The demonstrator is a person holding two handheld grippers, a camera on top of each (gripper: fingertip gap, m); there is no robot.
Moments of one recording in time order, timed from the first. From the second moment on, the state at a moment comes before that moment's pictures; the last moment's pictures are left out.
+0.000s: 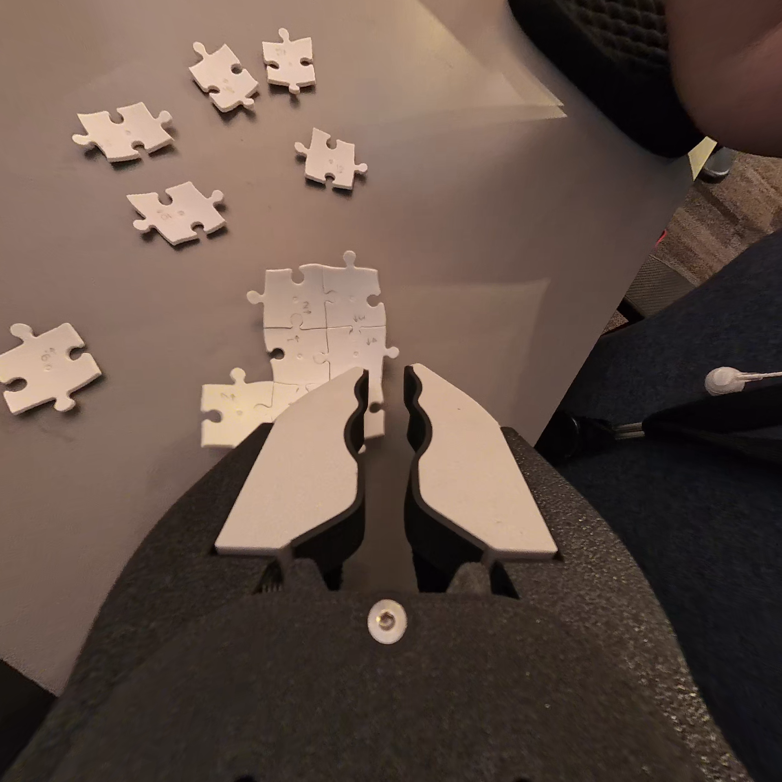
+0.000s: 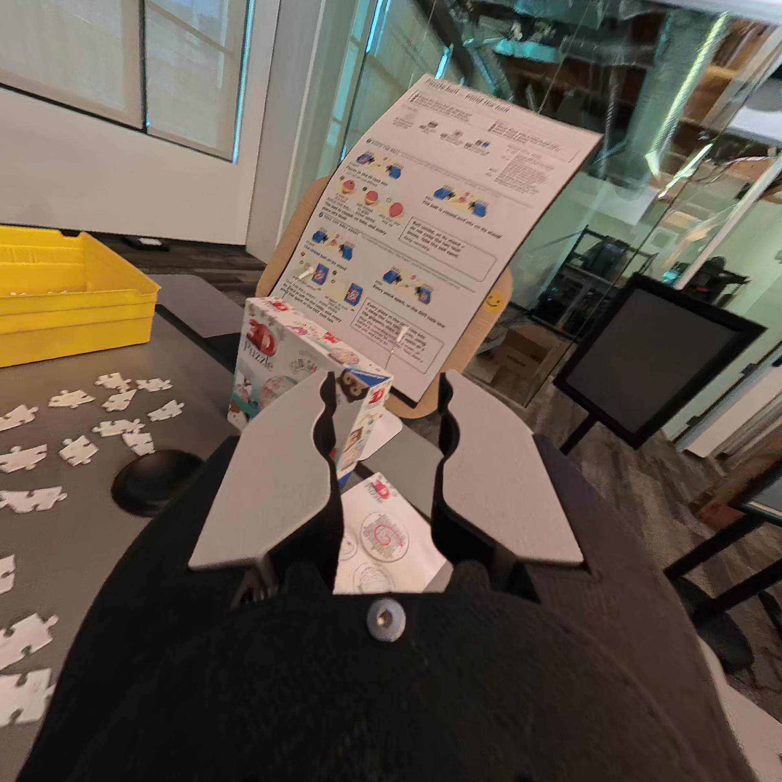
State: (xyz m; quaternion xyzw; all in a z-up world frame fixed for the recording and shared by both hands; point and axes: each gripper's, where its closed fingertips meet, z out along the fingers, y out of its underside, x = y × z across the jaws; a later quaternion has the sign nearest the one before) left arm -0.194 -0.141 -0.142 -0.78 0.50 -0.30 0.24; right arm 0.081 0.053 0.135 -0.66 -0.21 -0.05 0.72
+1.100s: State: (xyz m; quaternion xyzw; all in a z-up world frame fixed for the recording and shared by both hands) left arm -0.221 -0.127 -0.110 -0.77 0.47 -0.31 0.29; right arm -0.049 0.074 -0.156 -0.87 -0.42 0.06 0.26
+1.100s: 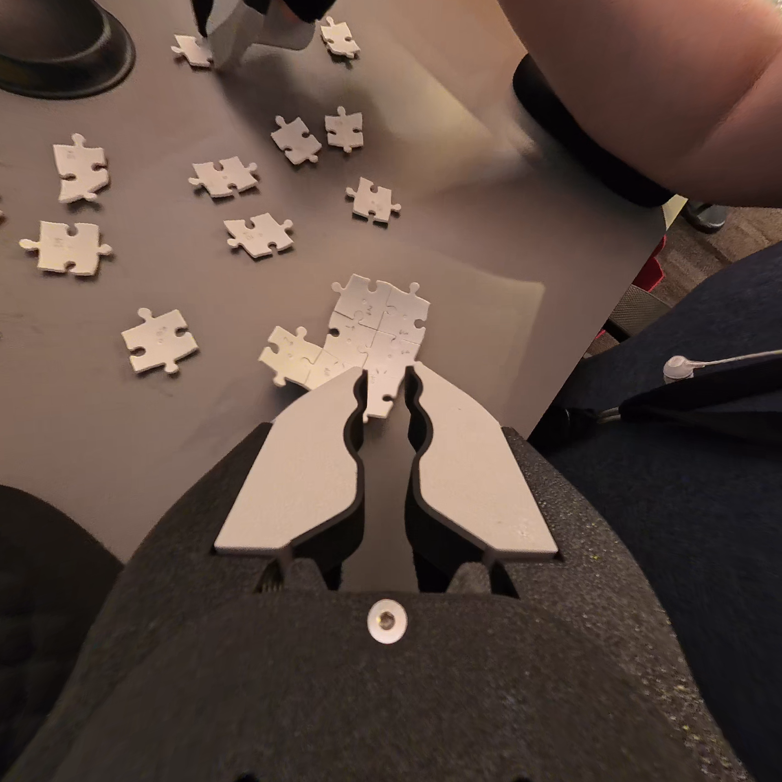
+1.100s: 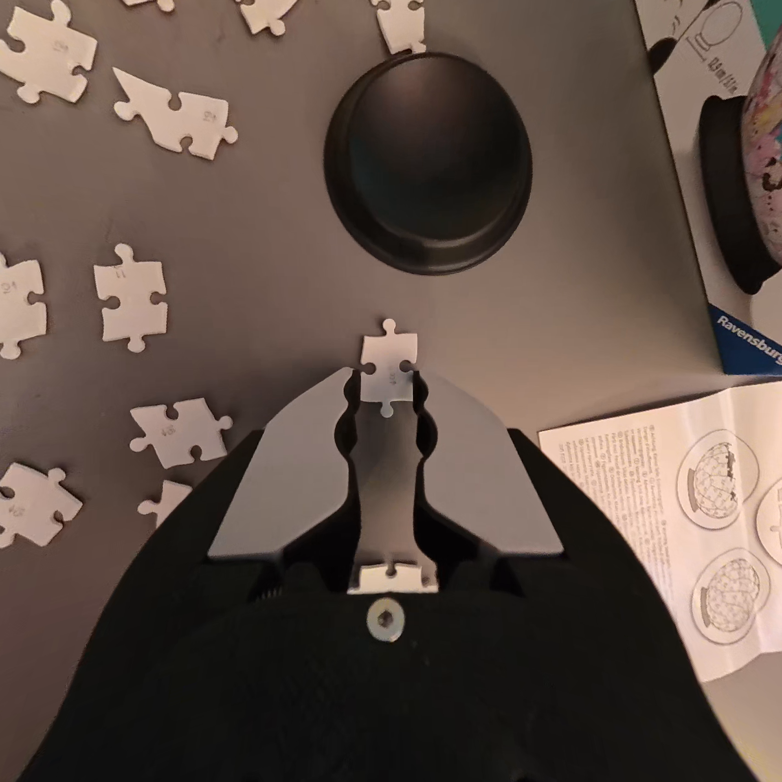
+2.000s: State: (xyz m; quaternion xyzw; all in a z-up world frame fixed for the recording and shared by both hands) left arm -0.255 -0.047 -0.071 -0.80 0.25 -0.41 0.36; right arm -0.193 -0.012 -0.075 -0.80 -0.43 0.18 0.39
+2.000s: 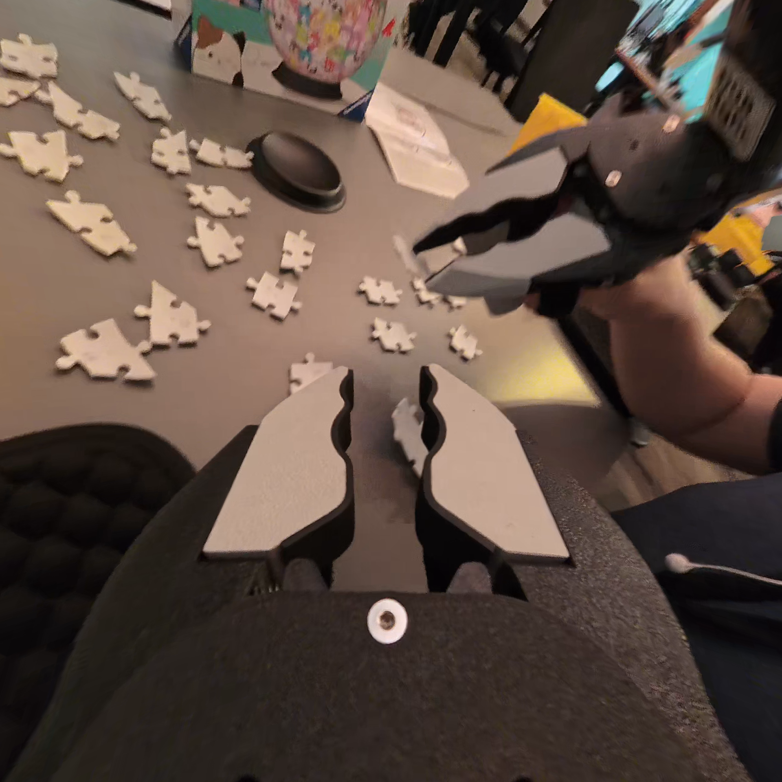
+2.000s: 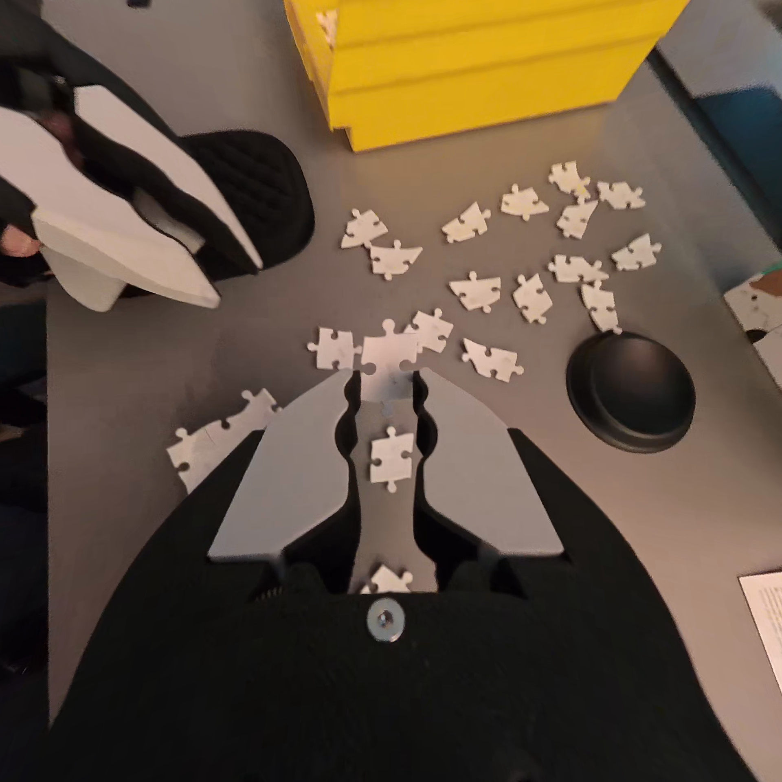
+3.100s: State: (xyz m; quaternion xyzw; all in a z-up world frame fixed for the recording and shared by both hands) left arm -0.196 -0.058 -0.047 -0.72 0.42 -0.50 0.24; right arm -0.199 -0.043 -0.036 -0.71 -0.50 0.38 0.30
